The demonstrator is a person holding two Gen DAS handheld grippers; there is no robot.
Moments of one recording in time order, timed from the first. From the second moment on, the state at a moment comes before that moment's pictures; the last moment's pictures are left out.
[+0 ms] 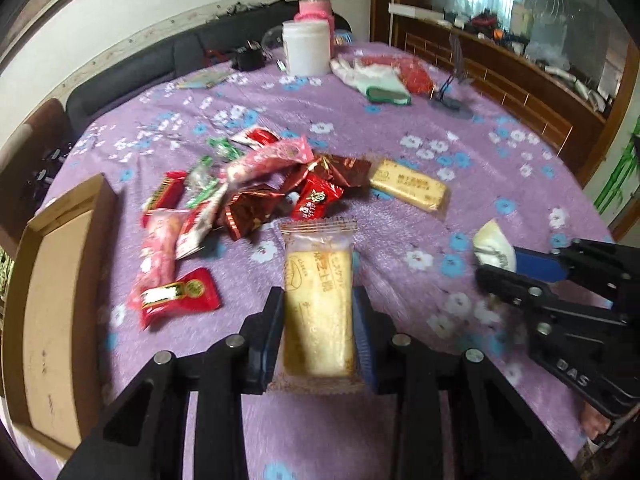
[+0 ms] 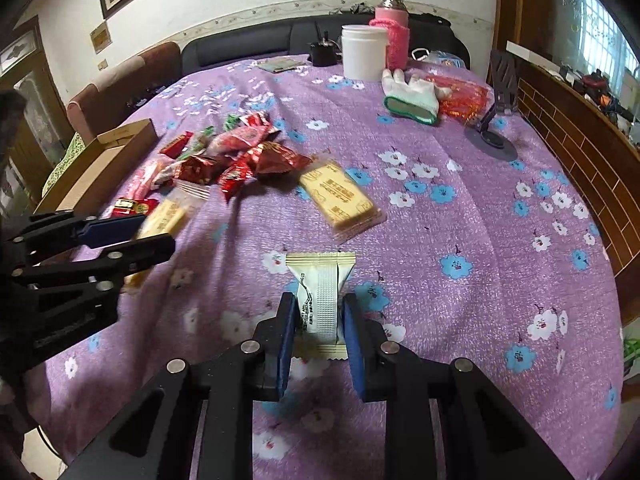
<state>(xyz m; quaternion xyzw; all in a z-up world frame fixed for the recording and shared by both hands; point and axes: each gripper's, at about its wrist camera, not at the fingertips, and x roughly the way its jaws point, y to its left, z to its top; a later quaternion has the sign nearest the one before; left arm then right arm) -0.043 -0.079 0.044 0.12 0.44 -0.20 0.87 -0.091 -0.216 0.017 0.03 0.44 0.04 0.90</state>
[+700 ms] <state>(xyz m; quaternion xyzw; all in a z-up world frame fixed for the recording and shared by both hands) -0.126 0.045 0.168 0.09 0.29 -0.06 0.95 -0.134 -0.106 0.126 -0.03 0.35 0.12 0.93</state>
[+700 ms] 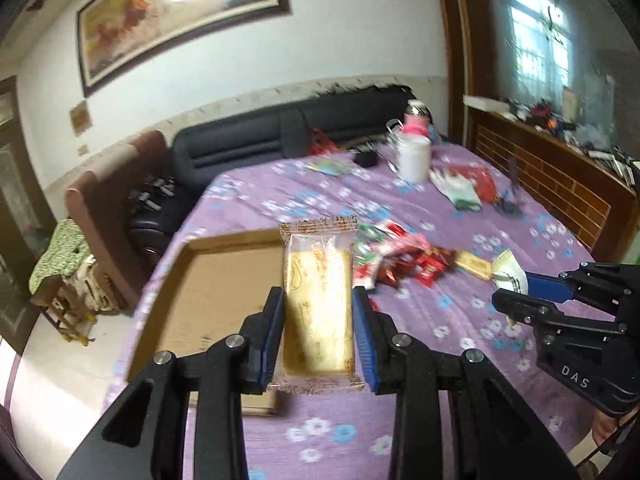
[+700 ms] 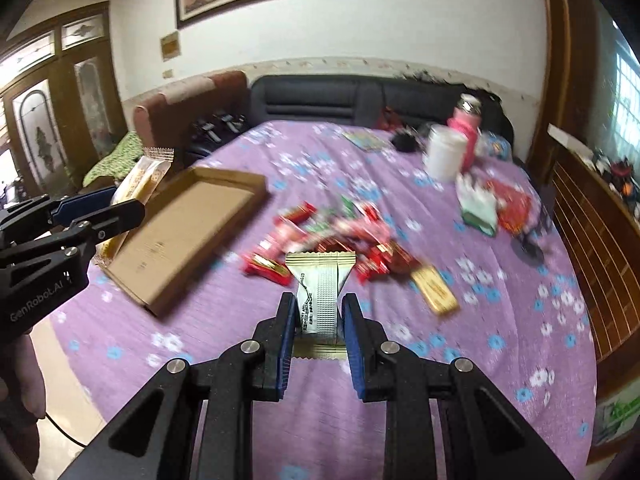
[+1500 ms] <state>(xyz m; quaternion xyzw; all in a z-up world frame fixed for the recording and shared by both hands) 0.003 0.197 0.178 0.04 0.32 0.05 0.94 0.011 0.039 0.151 0.00 0.36 0.24 0.90</state>
